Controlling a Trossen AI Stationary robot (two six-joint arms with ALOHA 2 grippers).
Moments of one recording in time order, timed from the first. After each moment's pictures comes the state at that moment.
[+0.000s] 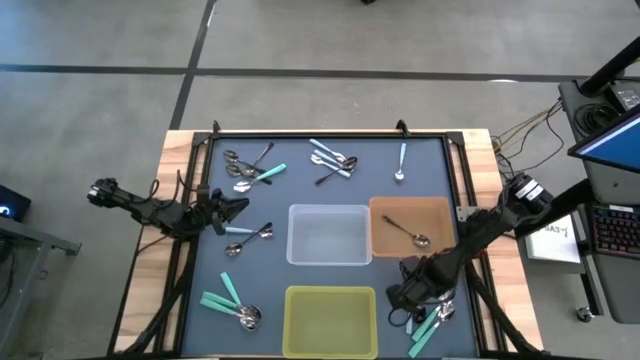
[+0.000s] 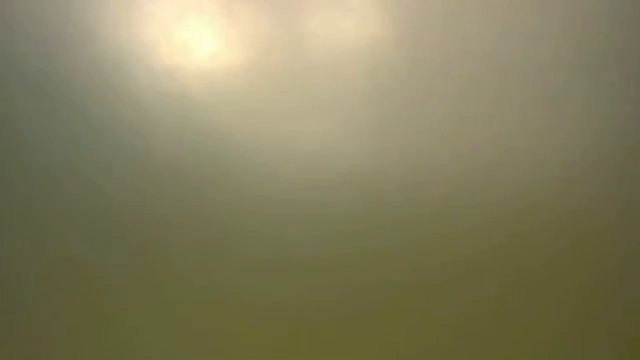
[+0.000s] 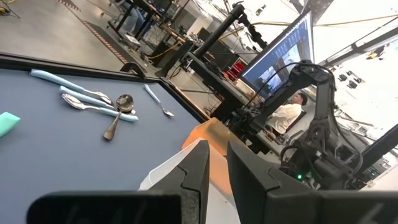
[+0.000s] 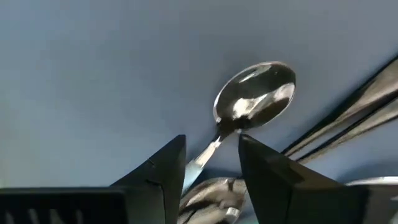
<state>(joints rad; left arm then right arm) -0.38 0.04 0.02 0.07 -0.74 -0.68 0.68 1.63 0.86 -0.62 -0.17 1.93</state>
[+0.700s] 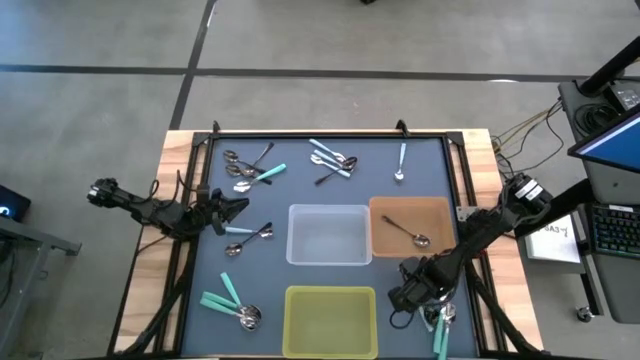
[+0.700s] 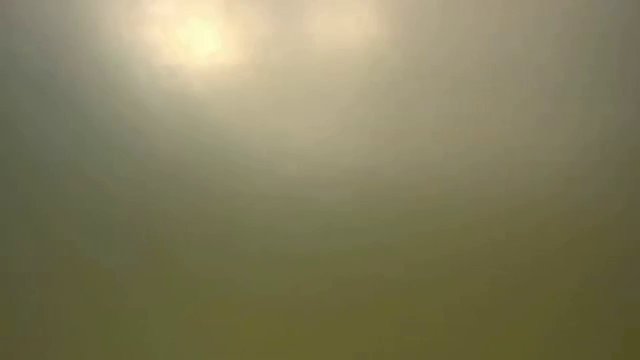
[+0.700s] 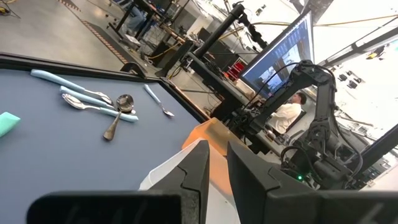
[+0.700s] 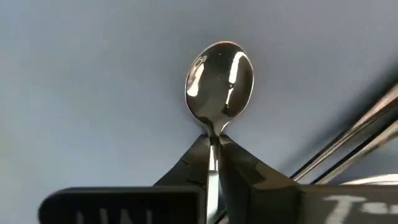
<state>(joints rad) -0.38 0.04 0.02 0.07 -0.74 -0.68 0.69 1.69 0.86 -0.61 -0.16 1.86</state>
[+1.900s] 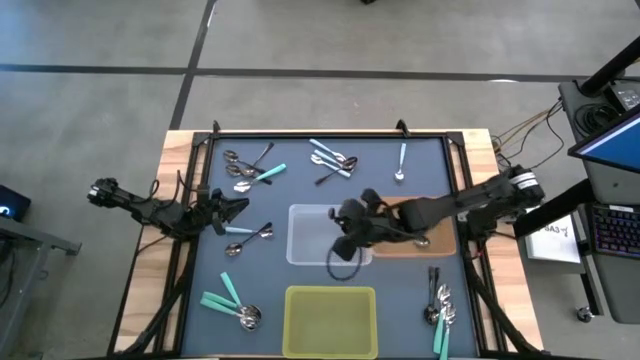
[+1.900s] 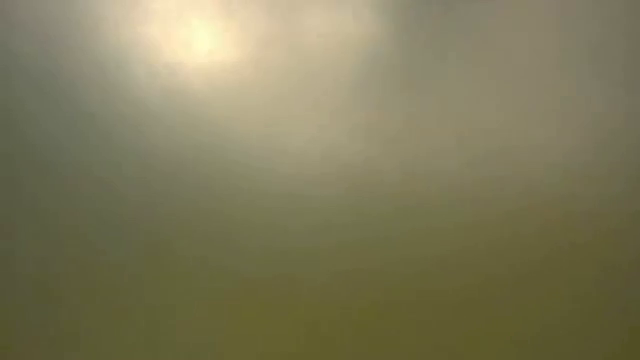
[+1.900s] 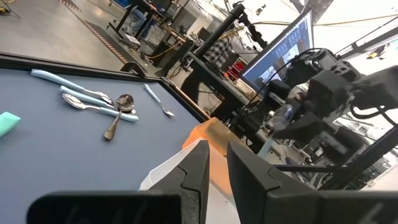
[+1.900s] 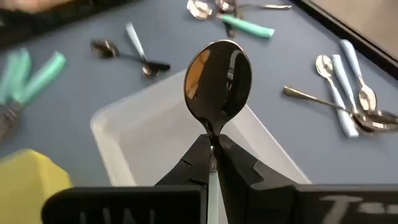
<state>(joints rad) -0.38 0.04 0.02 0.07 -0.74 -0.68 0.24 1.62 1.34 -0.56 0.49 0.58</state>
